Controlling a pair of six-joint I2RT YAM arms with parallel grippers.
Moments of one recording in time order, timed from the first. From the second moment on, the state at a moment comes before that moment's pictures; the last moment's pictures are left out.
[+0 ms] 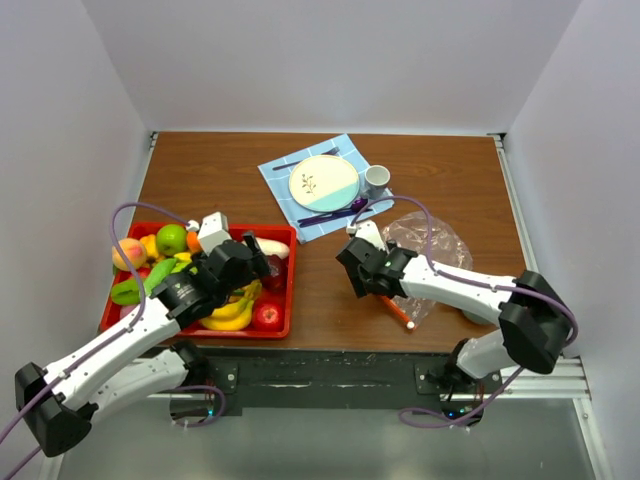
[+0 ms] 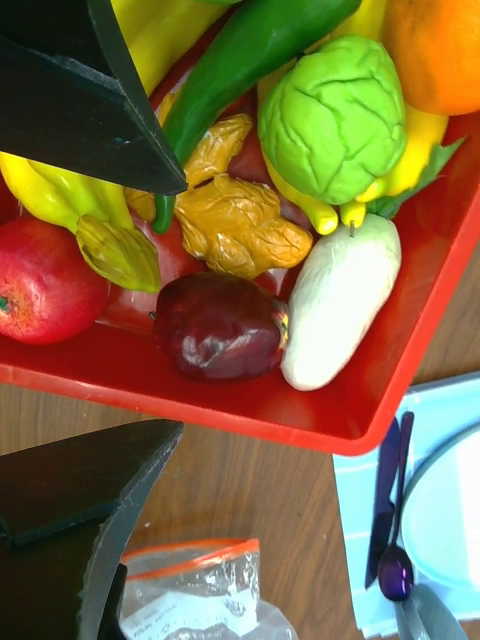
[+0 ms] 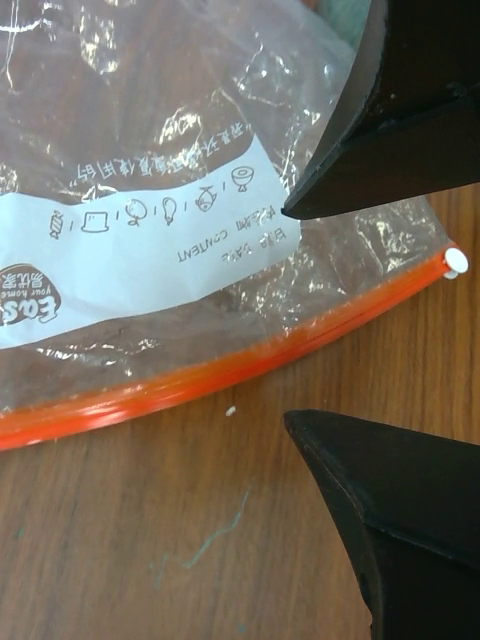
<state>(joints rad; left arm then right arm) -0.75 0.84 0.72 -0.66 -0.55 -0.94 0.92 1.44 0.91 -0.66 0.57 0.47</state>
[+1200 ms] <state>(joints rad) -0.75 0.93 0.58 -0.12 -0.17 -0.80 0.96 1.36 1.08 -0.76 0.71 0.50</state>
